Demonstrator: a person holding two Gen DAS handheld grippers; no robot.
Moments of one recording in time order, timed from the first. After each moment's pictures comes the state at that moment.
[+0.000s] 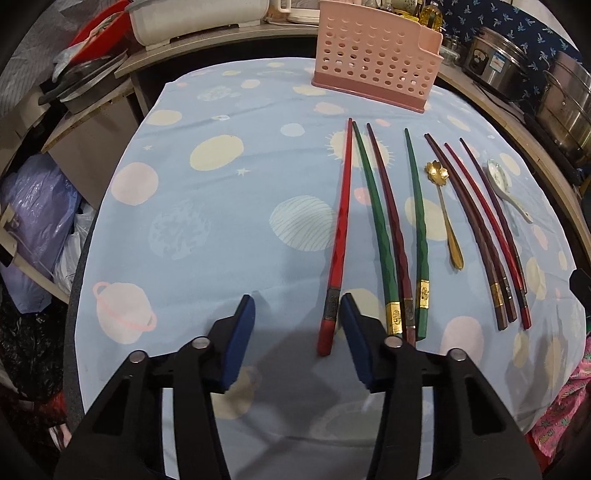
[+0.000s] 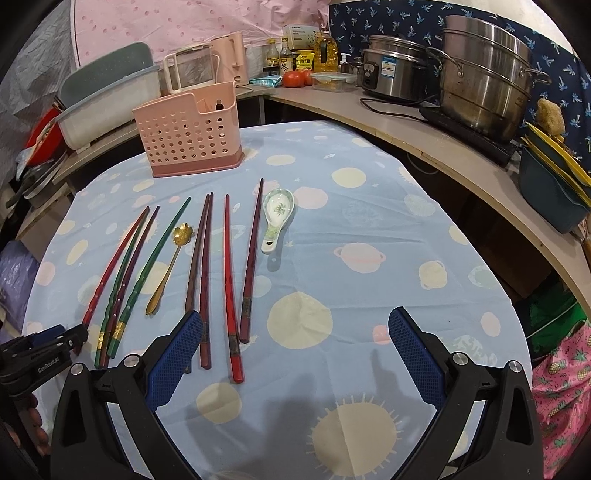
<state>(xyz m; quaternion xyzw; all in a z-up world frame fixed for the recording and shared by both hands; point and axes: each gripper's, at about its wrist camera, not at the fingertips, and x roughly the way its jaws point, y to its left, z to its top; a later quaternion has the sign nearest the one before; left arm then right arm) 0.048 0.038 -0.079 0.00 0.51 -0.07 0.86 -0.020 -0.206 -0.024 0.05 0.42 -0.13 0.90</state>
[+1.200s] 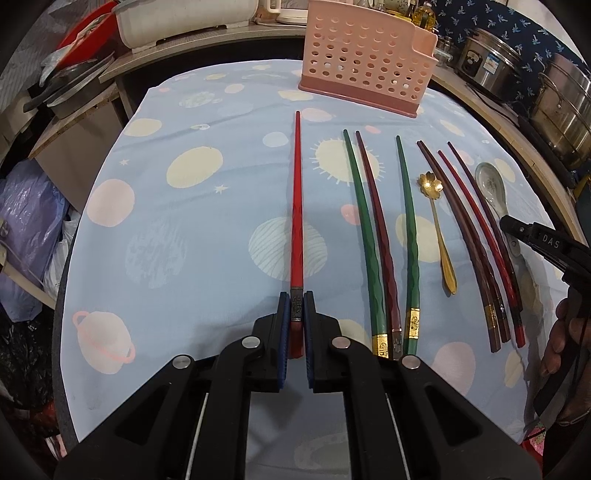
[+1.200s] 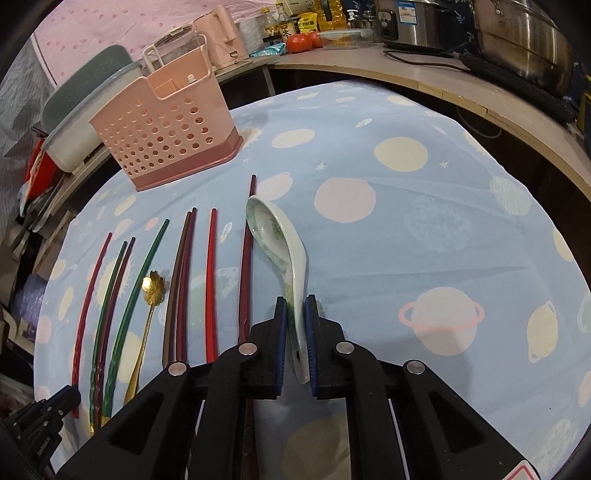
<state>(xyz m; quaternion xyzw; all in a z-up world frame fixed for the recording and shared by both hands) 0.069 0.030 -0.080 0.00 0.50 -0.09 0.86 0.086 -0.247 -0.082 0.14 0.46 -0.08 0.88</state>
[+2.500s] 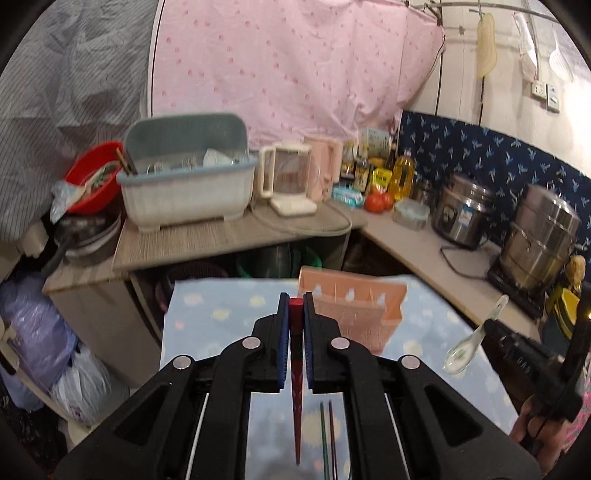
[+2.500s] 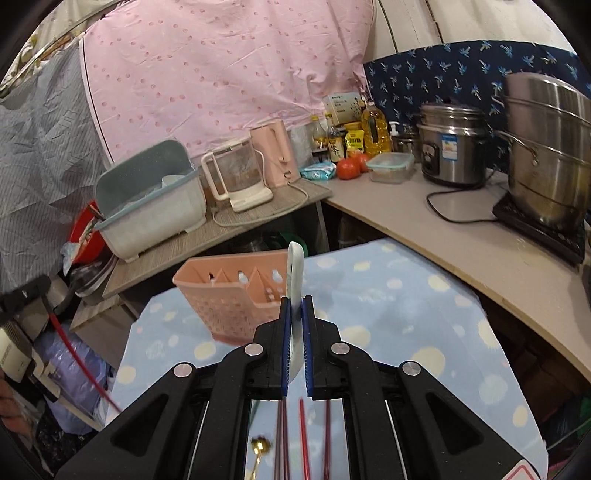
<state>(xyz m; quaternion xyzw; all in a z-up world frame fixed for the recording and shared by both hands) 0.170 0.036 0.164 -0.03 0.26 -0.11 0.96 0.148 -0.238 0.100 0.12 0.29 -0.03 0.95</state>
